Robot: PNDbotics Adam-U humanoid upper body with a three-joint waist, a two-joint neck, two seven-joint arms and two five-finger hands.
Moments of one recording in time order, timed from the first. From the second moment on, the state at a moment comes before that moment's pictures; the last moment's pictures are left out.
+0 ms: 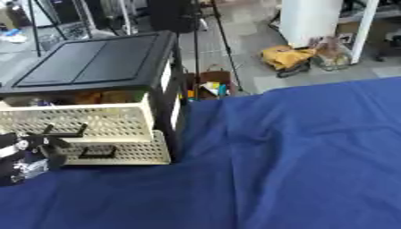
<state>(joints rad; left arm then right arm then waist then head) -0.39 1.05 -0.25 -1.82 -0.15 0.20 -0.33 -0.86 -0.61 0.05 -1.99 0.21 0.03 -0.55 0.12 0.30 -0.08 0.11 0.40</state>
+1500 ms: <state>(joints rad) -0.44 1.02 -0.25 -1.74 -0.08 0.19 -0.33 -0.87 -0.61 0.06 -1.99 0.21 0.03 -0.54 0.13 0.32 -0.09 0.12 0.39</state>
